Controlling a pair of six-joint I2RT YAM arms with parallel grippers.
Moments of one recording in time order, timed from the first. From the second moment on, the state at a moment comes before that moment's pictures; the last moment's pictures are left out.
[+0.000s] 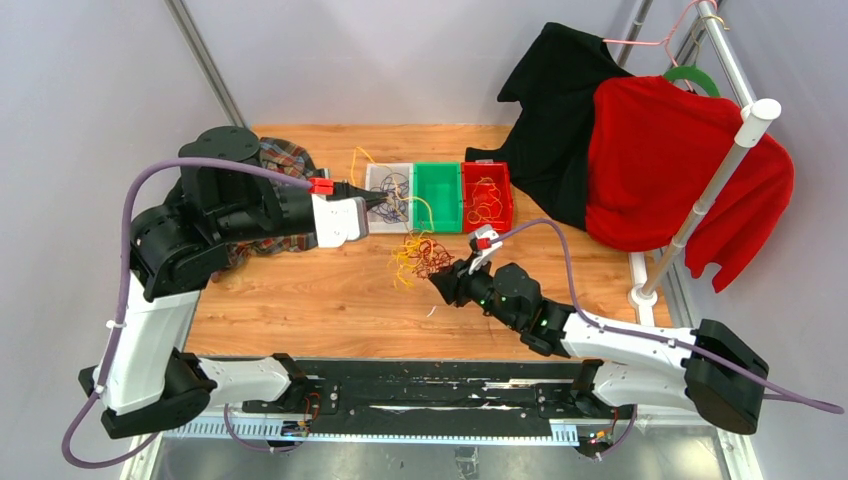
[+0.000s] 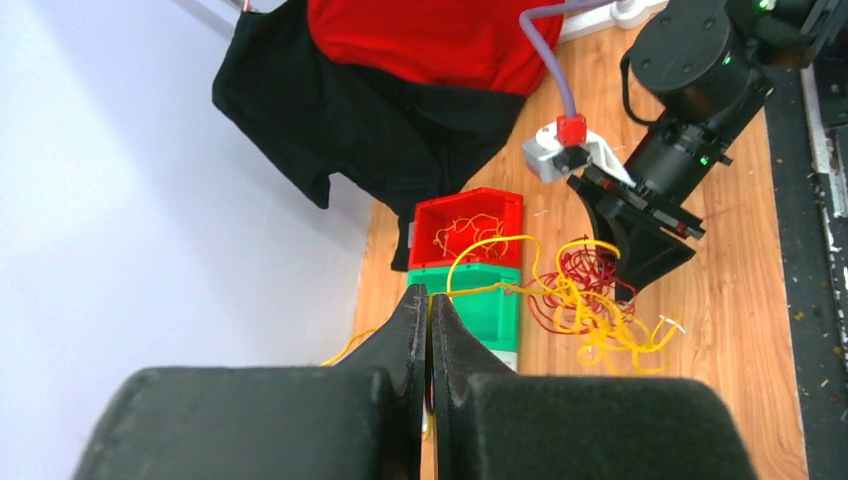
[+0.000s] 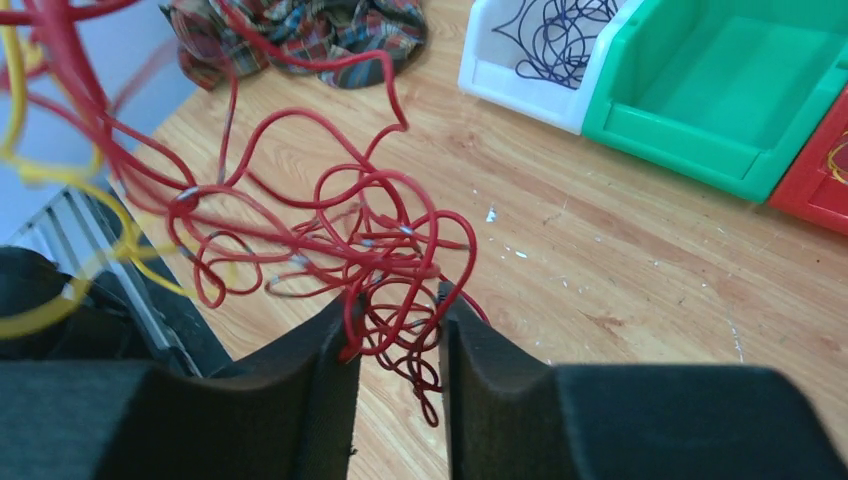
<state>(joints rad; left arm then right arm) -0.77 1.18 1.99 -1.07 0.45 0.83 1.04 1.12 0.48 0.47 0.21 0.36</state>
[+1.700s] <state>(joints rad) -0.78 1.05 1.79 -0.77 0.28 0.81 0.98 0.75 0.73 -0.12 0.10 0.26</state>
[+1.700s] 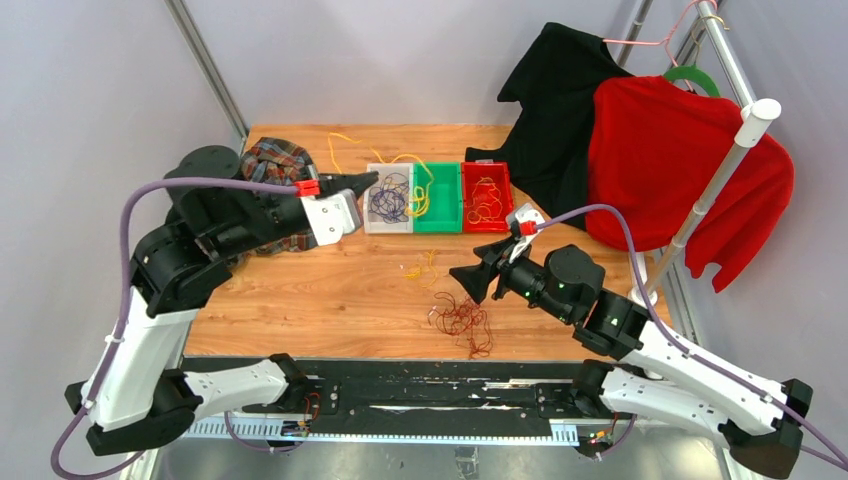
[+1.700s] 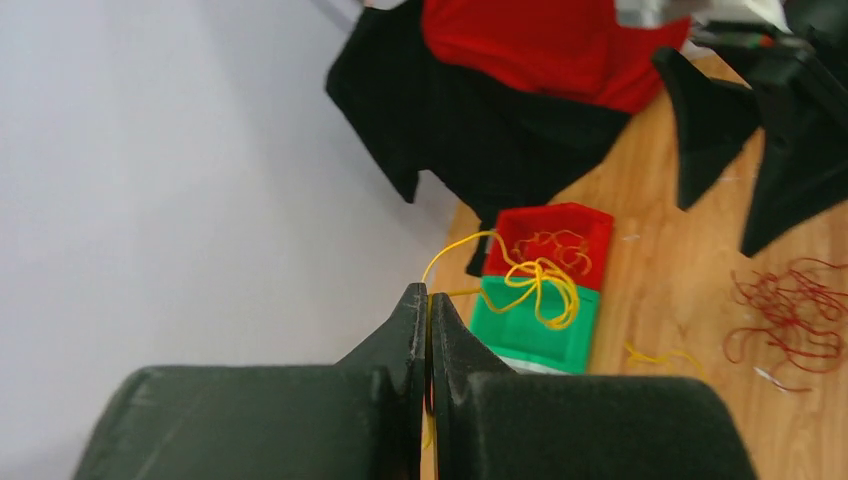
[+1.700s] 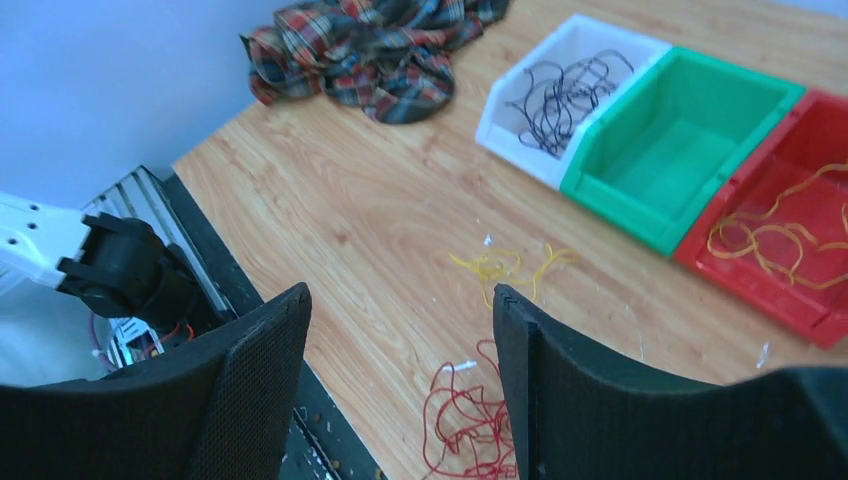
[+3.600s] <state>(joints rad) -0.78 1.27 1.77 -0.49 0.18 0.86 0.84 1.03 0.44 0.44 -0.08 0.30</state>
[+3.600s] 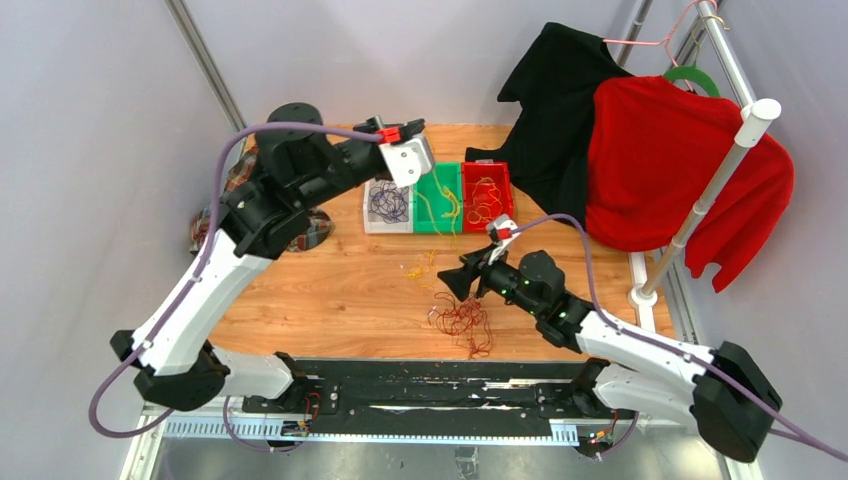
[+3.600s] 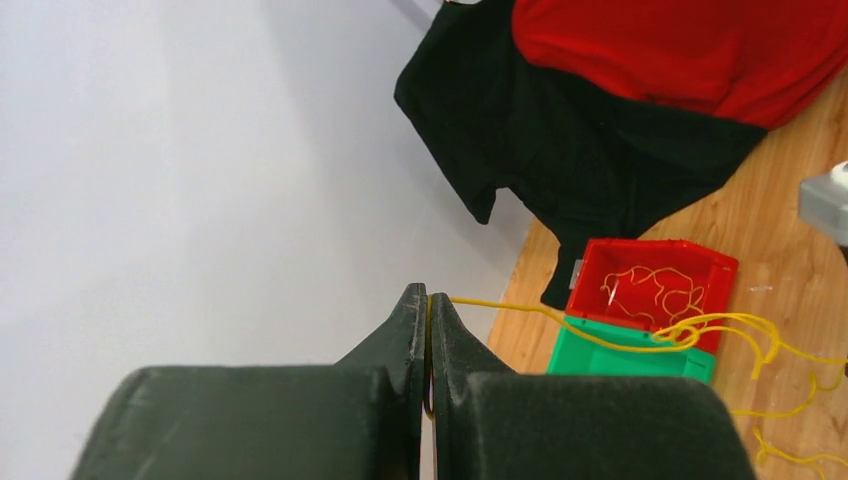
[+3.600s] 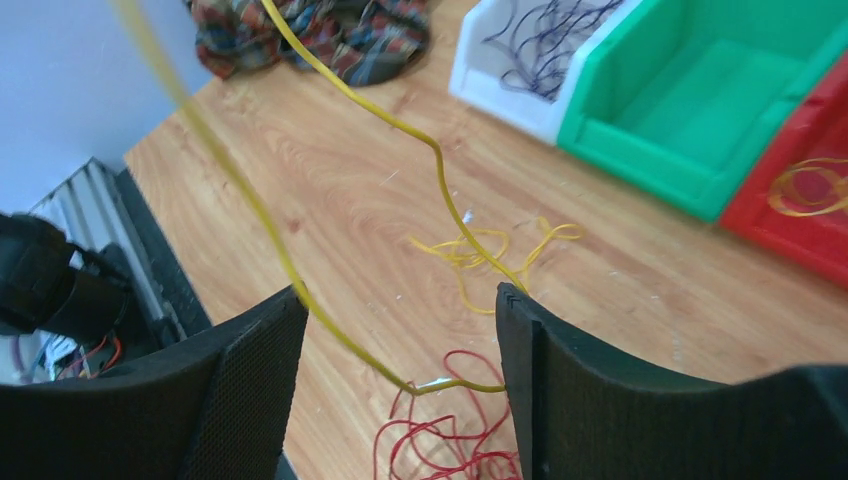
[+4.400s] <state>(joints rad) -0.79 1.91 2.13 -0.44 0.23 0.80 0.70 0.61 0.43 0.31 0.49 0.31</state>
